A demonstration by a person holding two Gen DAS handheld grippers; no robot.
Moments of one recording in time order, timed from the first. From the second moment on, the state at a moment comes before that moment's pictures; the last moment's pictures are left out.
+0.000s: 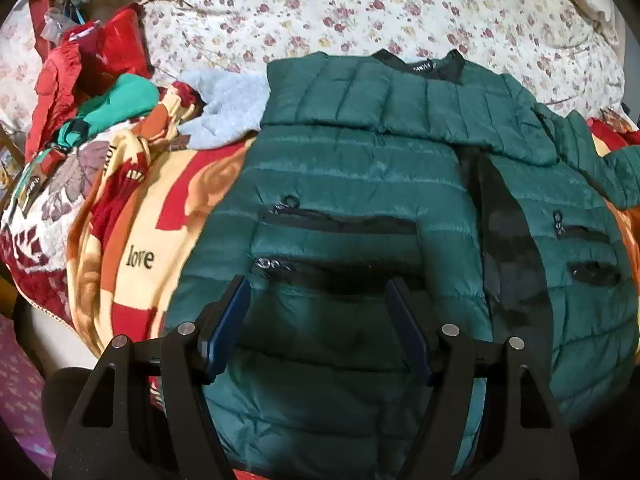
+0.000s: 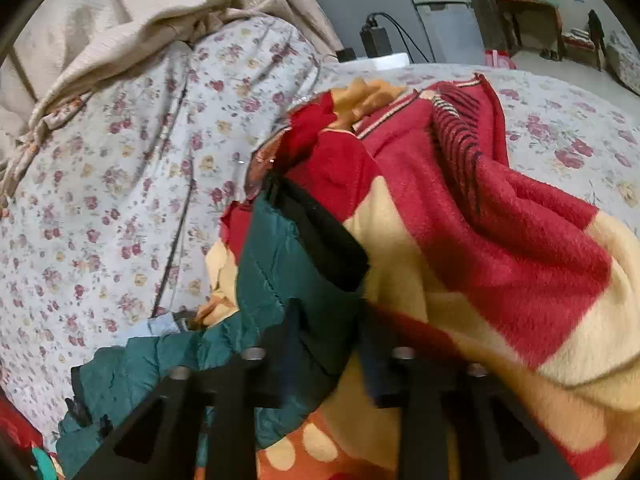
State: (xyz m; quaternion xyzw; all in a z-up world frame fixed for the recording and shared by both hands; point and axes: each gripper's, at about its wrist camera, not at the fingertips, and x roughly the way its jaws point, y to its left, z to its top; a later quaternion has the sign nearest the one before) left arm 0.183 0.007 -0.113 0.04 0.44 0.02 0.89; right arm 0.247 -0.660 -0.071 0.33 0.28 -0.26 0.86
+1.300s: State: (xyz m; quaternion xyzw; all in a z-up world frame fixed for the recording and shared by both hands) left arm 0.204 0.067 -0.074 -0.06 0.40 -0.05 0.91; right arm 0.321 -0.233 -0.114 0.13 0.39 0.16 0.90
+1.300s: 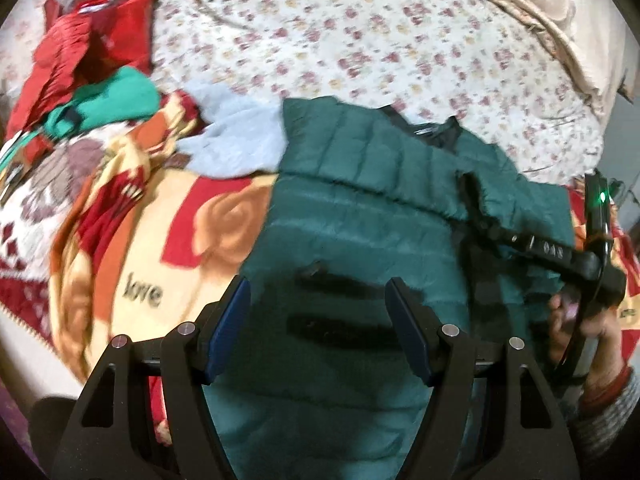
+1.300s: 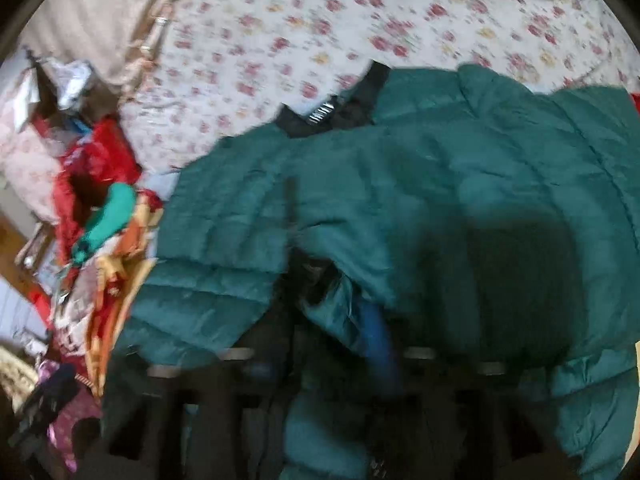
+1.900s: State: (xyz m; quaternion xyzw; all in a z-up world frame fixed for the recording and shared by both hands) left arm 0.360 -0.127 -0.100 -0.03 0.52 -0.23 0.82; right arm 0.279 -0.387 -0.095 0.30 0.29 0.07 0.91
